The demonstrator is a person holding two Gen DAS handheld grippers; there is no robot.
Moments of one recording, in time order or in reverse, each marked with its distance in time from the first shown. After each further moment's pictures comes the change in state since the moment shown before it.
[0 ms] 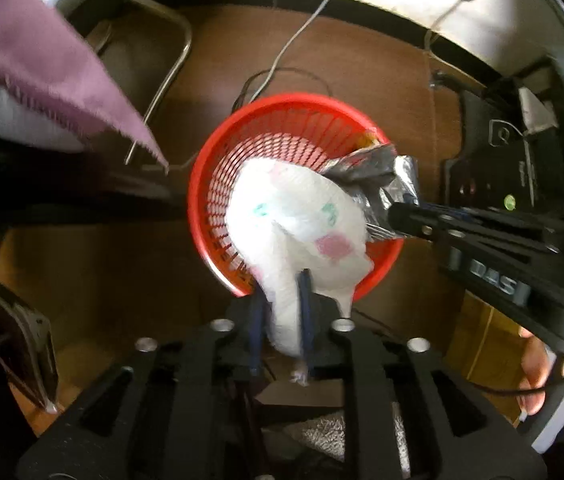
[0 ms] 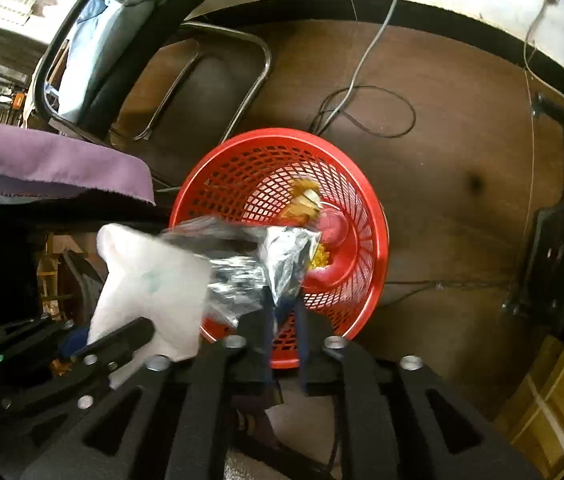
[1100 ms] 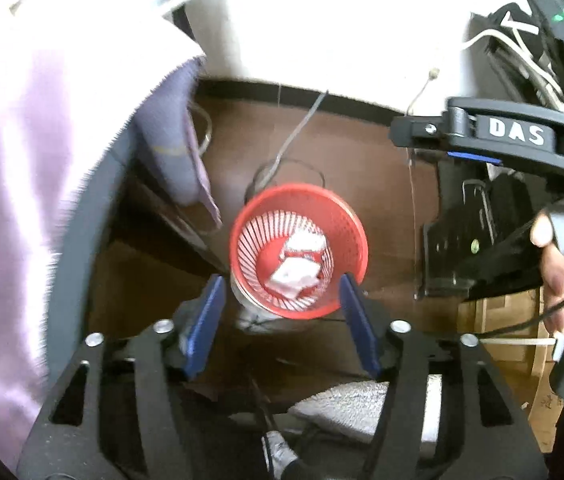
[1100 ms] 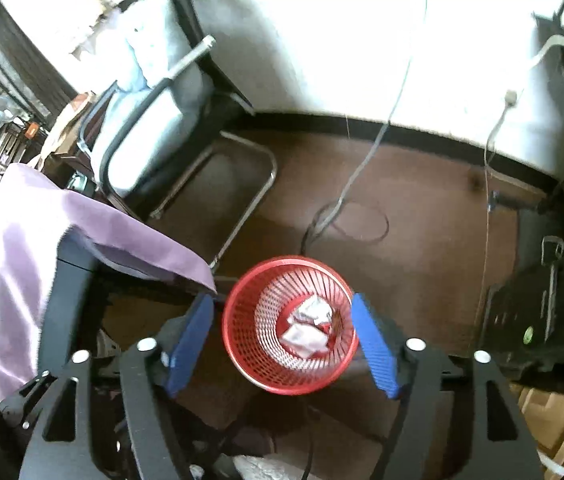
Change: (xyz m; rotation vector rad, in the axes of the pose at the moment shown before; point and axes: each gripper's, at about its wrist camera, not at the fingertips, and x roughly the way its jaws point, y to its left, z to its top) left arm -0.157 -0.004 -0.073 0.018 -0.384 0.014; right arm -0.175 0.060 -0.019 -0.098 -0.371 -0.086
